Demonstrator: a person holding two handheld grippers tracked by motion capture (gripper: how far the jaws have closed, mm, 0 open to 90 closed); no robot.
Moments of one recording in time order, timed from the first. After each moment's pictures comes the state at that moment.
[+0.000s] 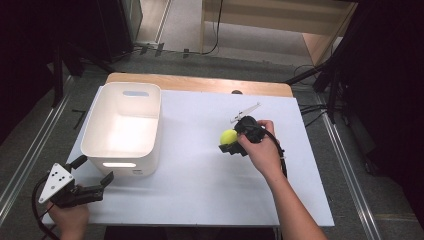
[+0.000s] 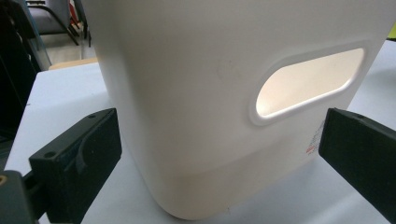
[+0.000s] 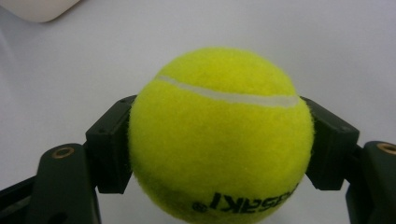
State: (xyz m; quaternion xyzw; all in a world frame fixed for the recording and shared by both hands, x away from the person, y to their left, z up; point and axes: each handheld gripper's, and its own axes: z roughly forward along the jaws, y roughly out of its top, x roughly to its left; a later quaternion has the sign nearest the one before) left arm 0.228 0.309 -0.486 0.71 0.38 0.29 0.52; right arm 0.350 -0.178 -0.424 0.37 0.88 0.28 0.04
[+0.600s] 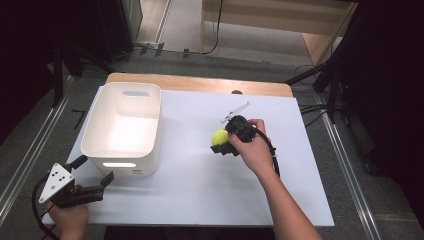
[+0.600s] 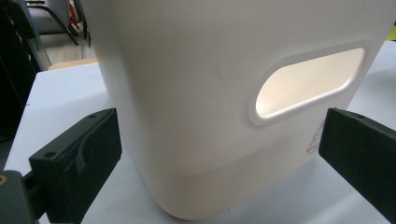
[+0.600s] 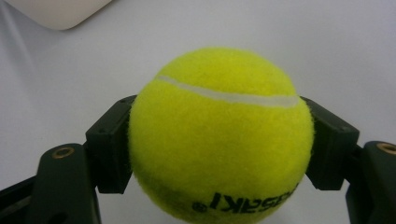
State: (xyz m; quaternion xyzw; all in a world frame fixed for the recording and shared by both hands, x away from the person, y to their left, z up) left arm 0.228 0.309 -0.486 0.71 0.38 0.29 0.52; right arm 0.353 -0.154 -0.424 0.35 0.89 0.29 0.03
